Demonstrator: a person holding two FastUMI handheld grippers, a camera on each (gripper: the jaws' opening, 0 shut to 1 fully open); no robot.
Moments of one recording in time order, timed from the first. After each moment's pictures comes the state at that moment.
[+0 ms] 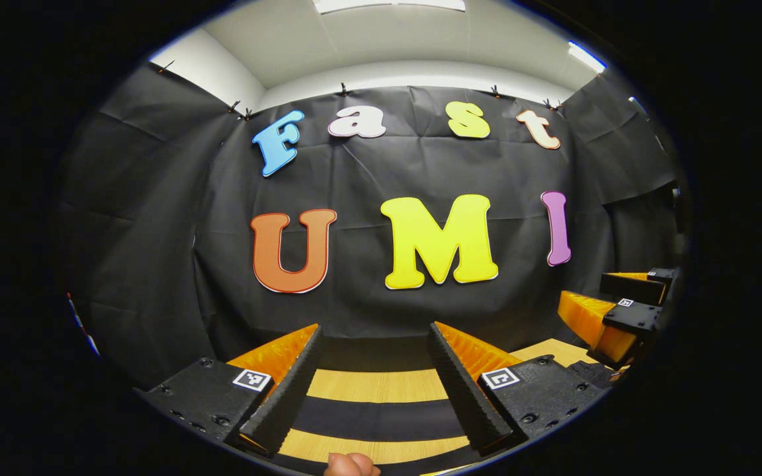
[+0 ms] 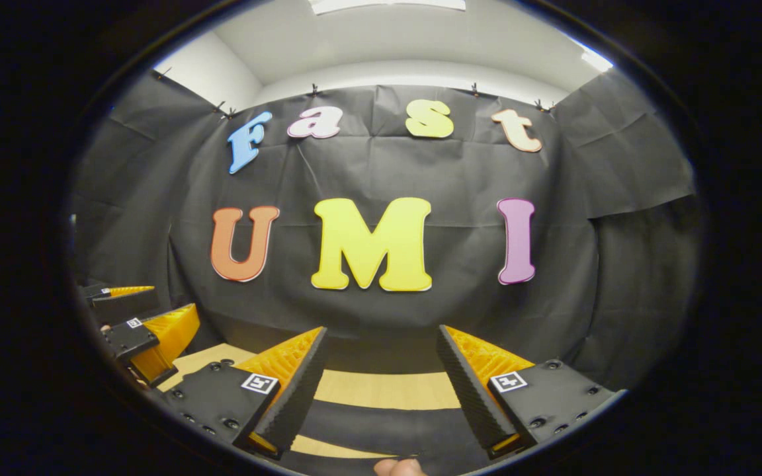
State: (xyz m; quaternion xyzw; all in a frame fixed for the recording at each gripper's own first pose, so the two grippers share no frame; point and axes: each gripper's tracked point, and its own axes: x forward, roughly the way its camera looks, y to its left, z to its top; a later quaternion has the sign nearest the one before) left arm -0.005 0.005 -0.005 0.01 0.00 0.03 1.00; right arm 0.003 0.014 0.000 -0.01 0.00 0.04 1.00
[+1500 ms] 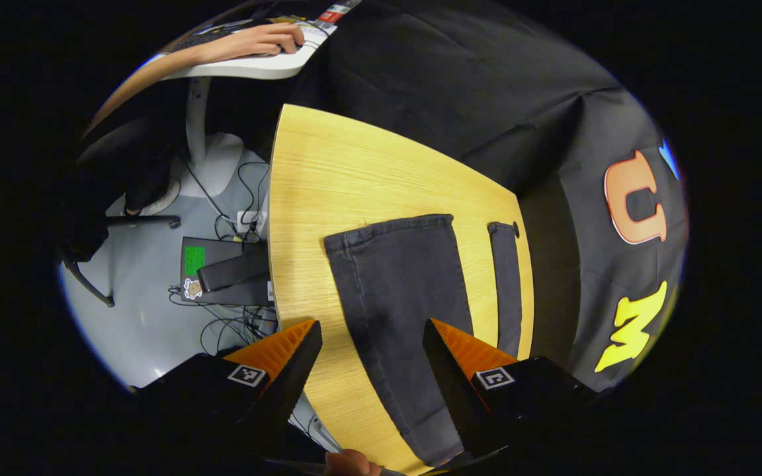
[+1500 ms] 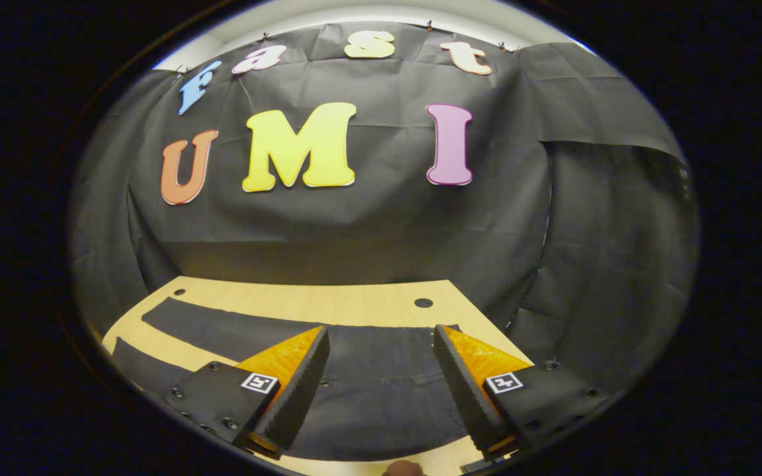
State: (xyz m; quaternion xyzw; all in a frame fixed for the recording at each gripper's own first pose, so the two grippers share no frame) left arm -0.232 0.167 -0.312 -0.57 0.34 0.38 0.65; right arm -0.035 -0.155 -0.134 -0.01 0.19 -0.06 0.98
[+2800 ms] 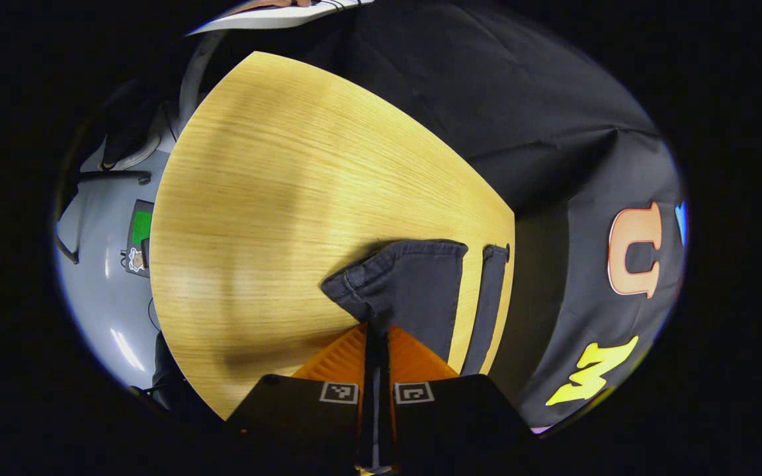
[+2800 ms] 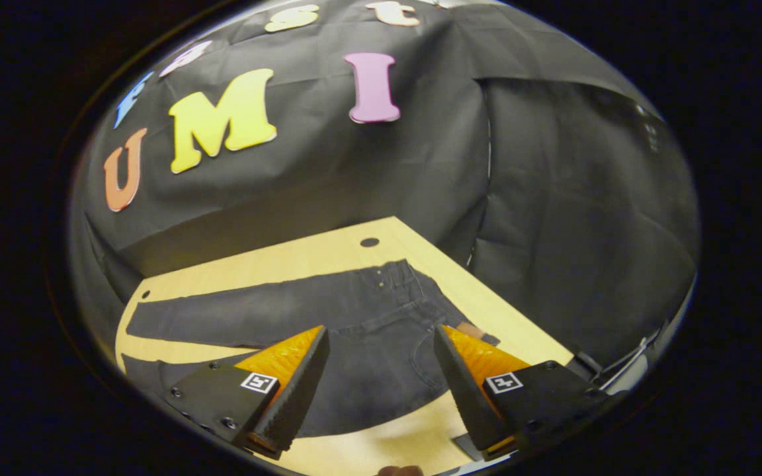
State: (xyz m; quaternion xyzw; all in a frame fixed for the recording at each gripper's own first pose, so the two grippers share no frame) left arm -0.166 0.195 -0.347 -0.64 0.30 0.35 0.62; right arm -0.072 -0.229 -0.210 0.09 0.30 -0.17 0.93
